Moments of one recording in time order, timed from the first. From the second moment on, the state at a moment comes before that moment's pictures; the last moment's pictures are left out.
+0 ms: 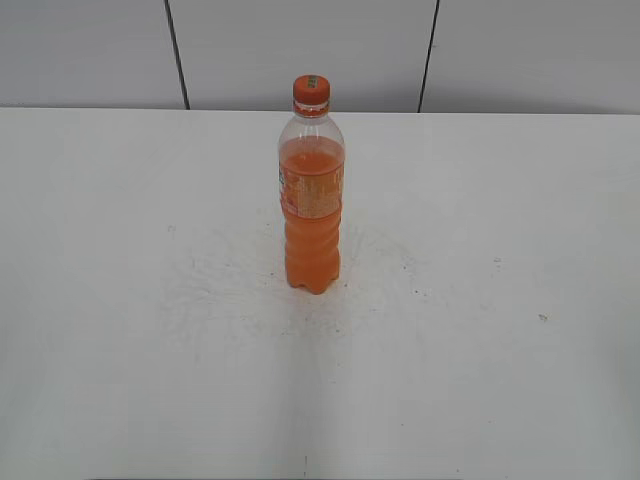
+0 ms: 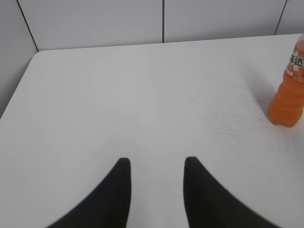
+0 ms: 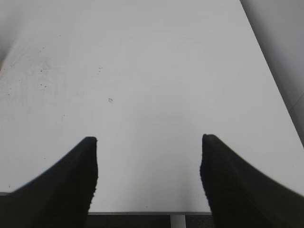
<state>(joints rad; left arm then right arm) -0.02 -0.01 -0.57 -0.02 1.04 0.02 -0.01 -0.01 -0.44 0.00 1.02 -0.12</state>
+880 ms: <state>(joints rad) -0.02 -0.01 -0.57 -0.02 1.04 0.02 -0.01 -0.01 -0.44 0.00 1.02 -0.12</state>
